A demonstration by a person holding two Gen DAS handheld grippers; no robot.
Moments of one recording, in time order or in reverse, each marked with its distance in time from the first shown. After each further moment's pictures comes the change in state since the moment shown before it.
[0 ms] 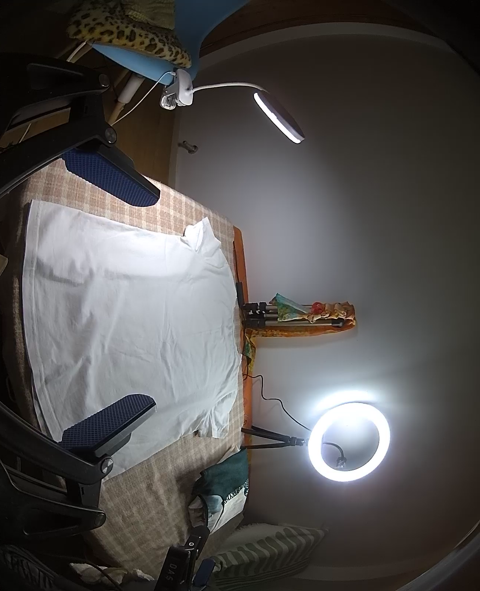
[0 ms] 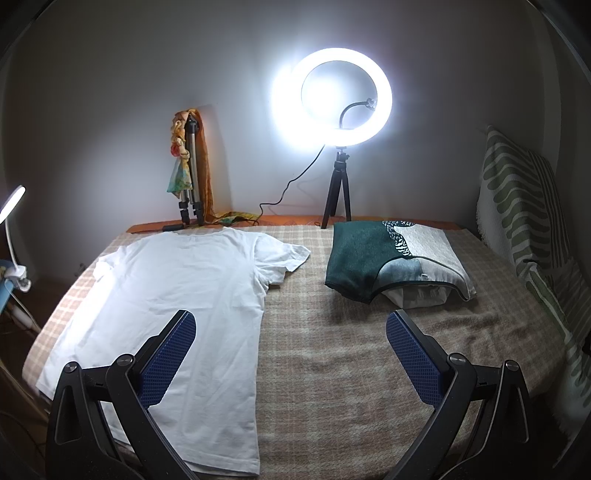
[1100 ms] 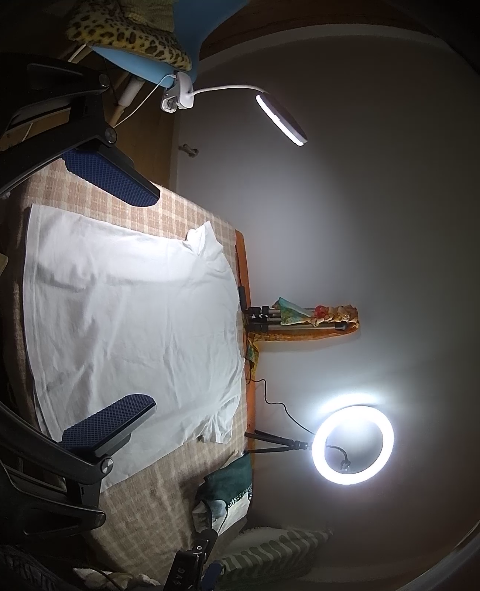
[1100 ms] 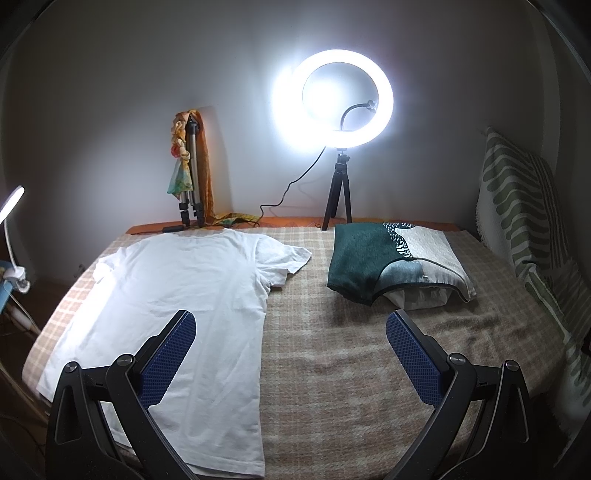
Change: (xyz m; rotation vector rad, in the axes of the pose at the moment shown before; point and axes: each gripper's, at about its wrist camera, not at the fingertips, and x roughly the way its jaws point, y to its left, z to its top) left arm 0.004 0.003 -0.005 0.005 0.006 0.018; right arm -0.001 0.003 0.002 0.001 -0.007 -0.005
